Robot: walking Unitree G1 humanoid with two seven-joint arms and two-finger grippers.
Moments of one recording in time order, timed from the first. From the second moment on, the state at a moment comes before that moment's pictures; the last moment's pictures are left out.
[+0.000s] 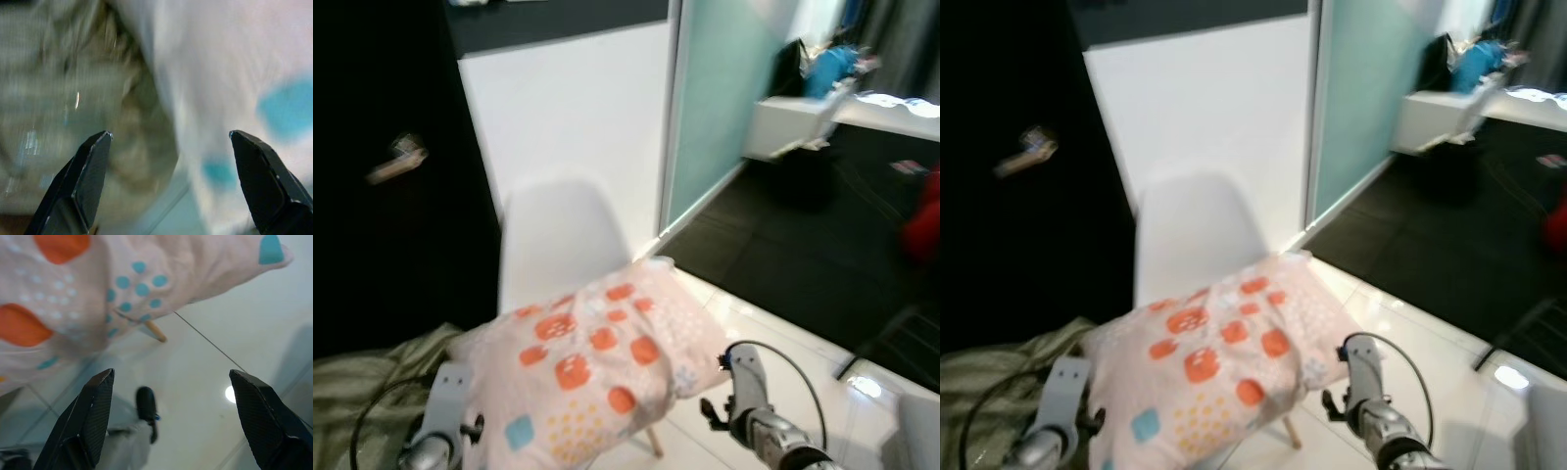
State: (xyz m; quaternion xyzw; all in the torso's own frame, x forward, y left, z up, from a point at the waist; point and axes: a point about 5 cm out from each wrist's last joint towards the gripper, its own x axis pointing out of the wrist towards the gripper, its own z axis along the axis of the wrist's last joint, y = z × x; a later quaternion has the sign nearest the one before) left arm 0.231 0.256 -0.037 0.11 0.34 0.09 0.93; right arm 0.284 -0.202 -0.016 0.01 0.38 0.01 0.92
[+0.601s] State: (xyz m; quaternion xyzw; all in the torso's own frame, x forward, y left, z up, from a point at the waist) left arm 0.243 0.255 -0.028 0.11 0.32 0.09 0.93; right arm 0.282 -0.207 -0.017 0.01 0.38 0.00 0.92
